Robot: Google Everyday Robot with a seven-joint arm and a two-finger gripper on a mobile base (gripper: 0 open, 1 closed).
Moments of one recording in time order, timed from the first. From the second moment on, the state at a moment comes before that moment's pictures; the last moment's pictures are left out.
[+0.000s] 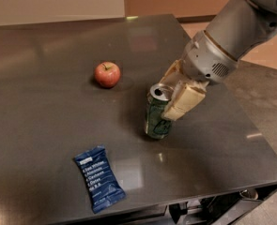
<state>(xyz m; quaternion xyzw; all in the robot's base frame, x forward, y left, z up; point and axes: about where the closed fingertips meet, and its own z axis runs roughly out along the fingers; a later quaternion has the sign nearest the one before) 0.448 -0.068 0.921 -0.71 0.65 0.20 0.20</state>
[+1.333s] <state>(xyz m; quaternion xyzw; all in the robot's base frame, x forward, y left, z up) 0.399 -0.006 0.905 -0.76 0.58 0.23 0.17</state>
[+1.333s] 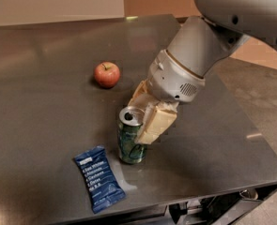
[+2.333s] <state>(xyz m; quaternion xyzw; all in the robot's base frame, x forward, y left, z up) 0.388 0.007 0.902 -0.77 0.56 0.24 0.16</state>
